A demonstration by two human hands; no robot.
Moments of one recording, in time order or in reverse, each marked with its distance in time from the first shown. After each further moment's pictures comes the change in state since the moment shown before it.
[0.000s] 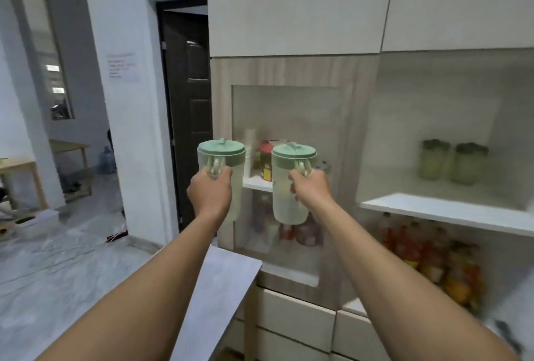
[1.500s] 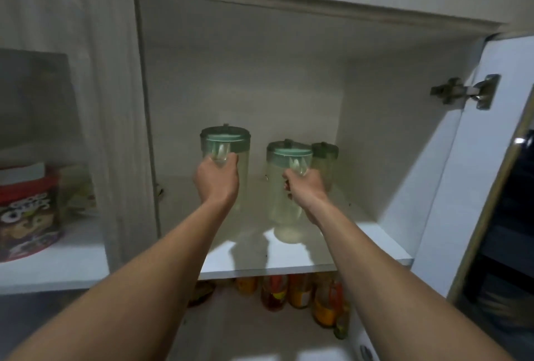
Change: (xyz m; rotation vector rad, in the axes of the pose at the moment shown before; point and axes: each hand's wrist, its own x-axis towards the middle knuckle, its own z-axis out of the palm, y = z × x) left_hand -0.067 0.088 0.601 -0.212 -0.452 -0.003; right_hand 0.339 0.165 -0.391 -0.014 0.427 0.128
